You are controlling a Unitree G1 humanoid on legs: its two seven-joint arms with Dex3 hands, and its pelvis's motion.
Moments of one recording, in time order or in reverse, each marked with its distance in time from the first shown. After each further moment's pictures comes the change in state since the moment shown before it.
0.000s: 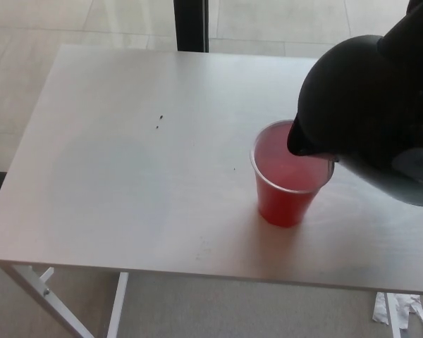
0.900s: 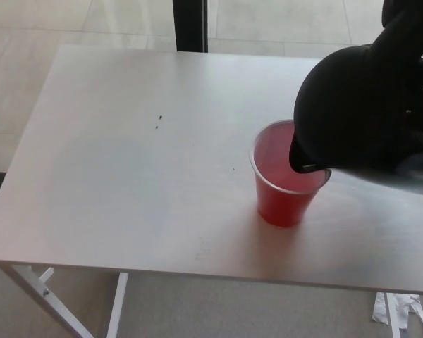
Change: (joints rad) left_arm -0.037 0.019 -0.006 -0.001 0.000 0.016 0.000; right_arm -0.068 -0.076 0.172 -0.125 -0.268 -0.096 0.117
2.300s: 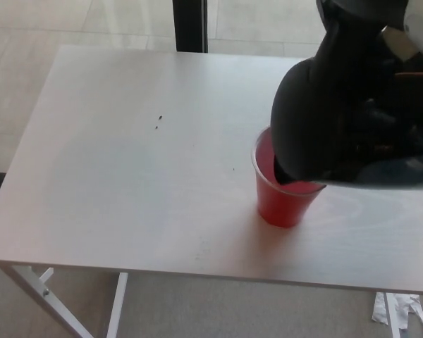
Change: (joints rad) left_arm -0.001 0.002 -0.029 -0.031 0.001 0.007 0.000; right_arm -0.231 0.223 0.224 -0.134 -0.477 0.087 0.524
